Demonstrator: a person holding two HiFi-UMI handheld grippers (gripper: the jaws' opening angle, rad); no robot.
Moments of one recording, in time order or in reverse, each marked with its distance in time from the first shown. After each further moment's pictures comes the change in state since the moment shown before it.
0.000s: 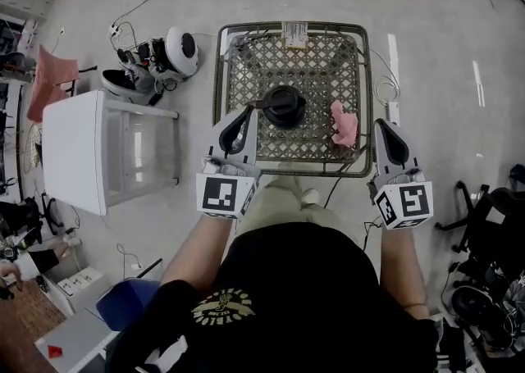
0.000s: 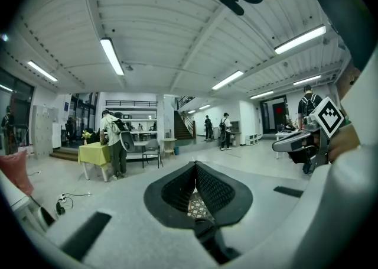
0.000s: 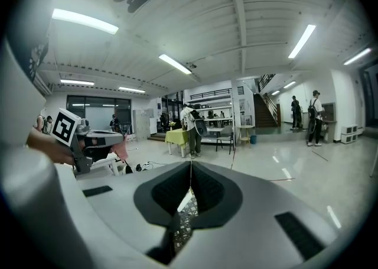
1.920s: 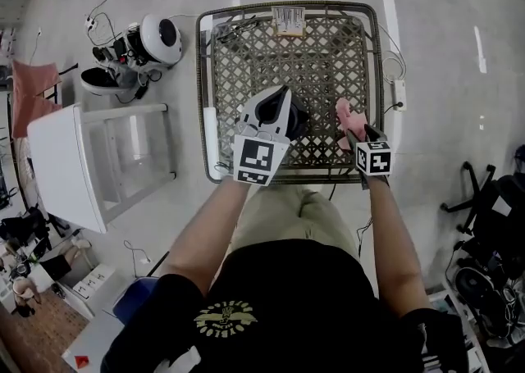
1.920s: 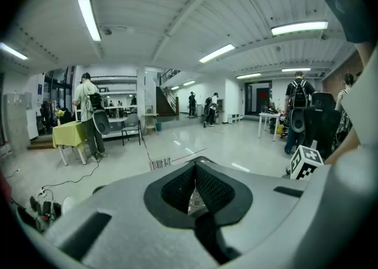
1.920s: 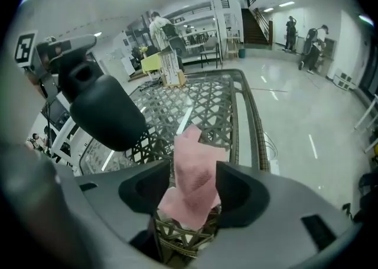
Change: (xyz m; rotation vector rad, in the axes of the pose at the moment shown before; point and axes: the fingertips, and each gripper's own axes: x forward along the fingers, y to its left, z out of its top) left arm 0.165 -0.009 -0.158 0.023 0.232 -0.199; right arm 0.112 -0.060 -0.365 0.238 0.784 -0.061
